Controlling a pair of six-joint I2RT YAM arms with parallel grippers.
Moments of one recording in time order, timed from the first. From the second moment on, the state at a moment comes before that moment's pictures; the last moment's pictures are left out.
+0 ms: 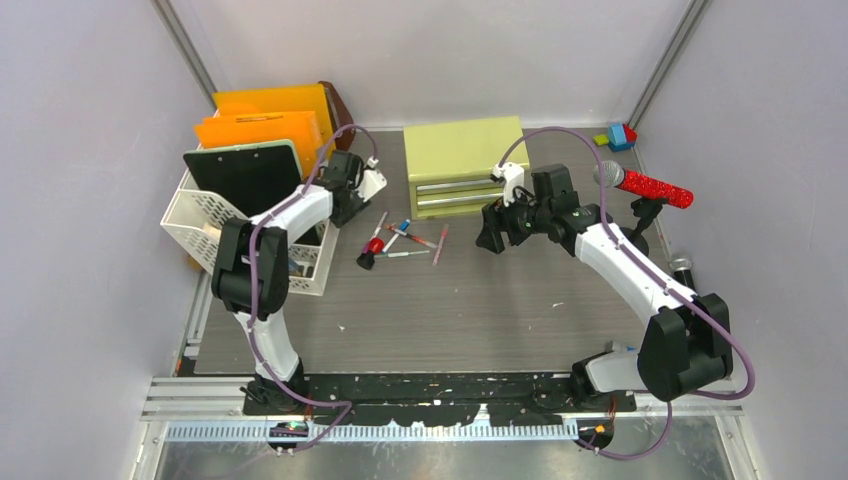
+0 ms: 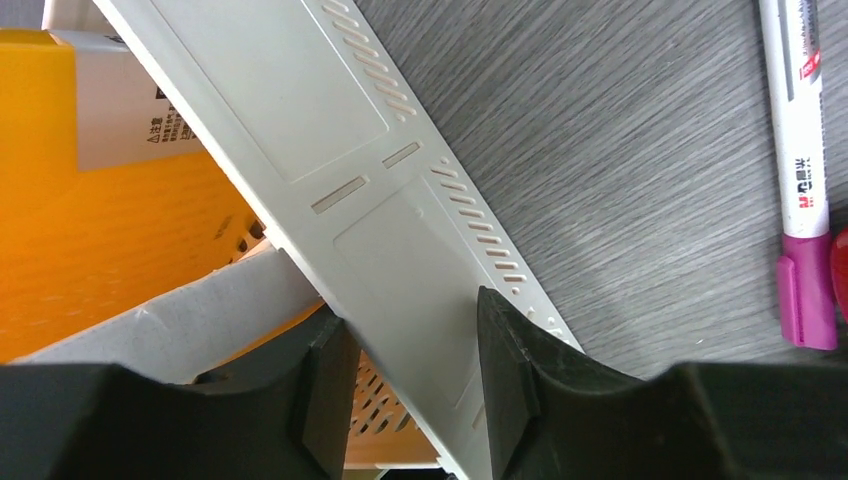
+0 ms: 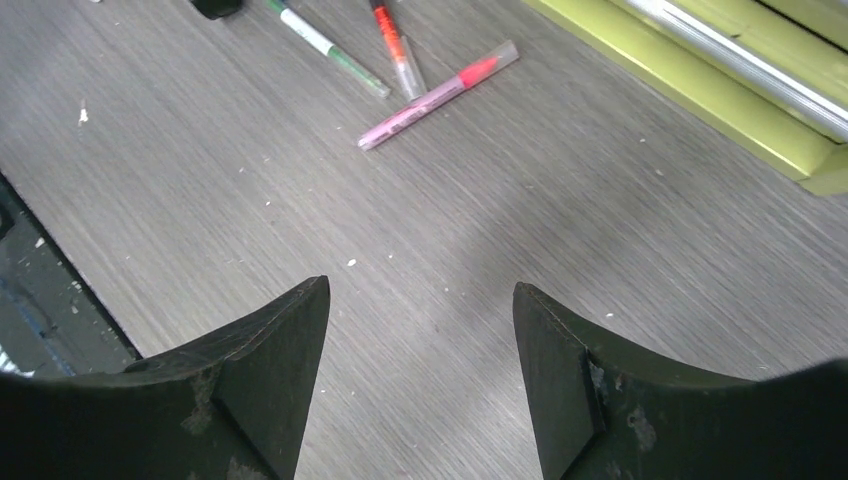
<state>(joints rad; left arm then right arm) -0.28 1.85 1.31 -0.46 -0.24 0.69 0.33 1.35 1.01 -0.42 -0.50 -0.13</state>
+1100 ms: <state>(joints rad) -0.40 1.38 1.32 -0.64 0.21 0.31 0.33 1.48 1.01 -0.22 -0.29 -0.20</state>
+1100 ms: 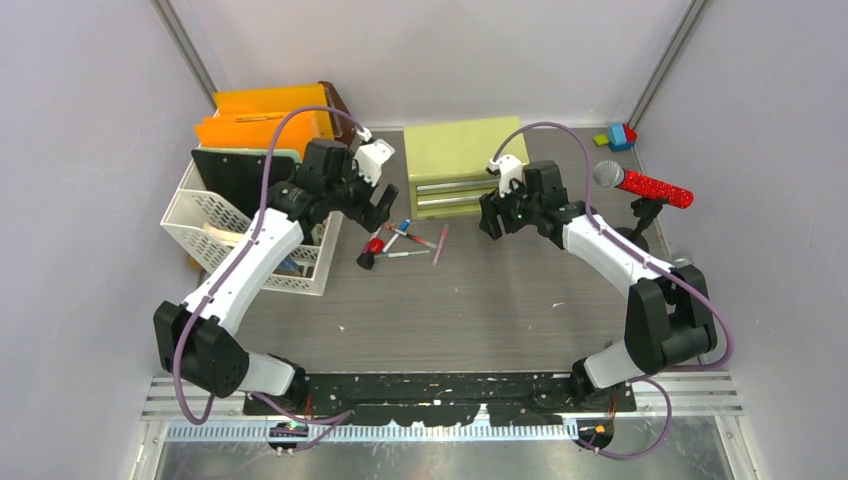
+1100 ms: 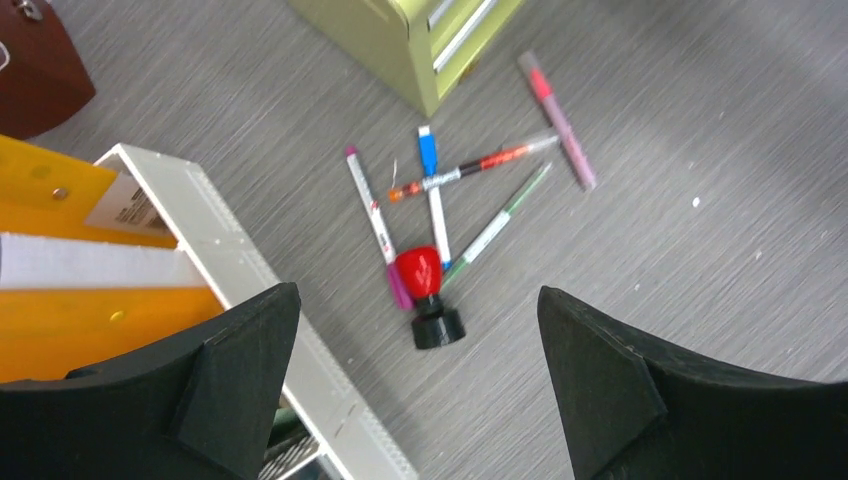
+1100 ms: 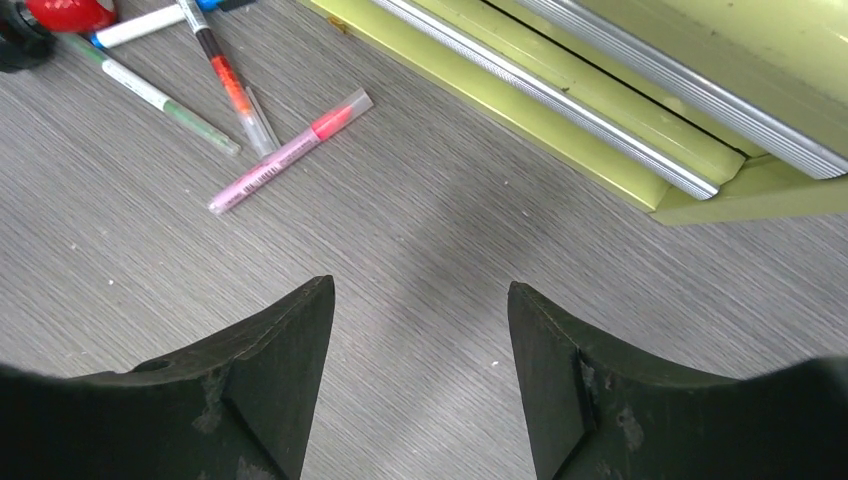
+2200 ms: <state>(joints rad) -0.42 2.07 1.96 -0.23 0.24 0.02 0.33 1.63 1.00 0.13 -0.28 0.57</state>
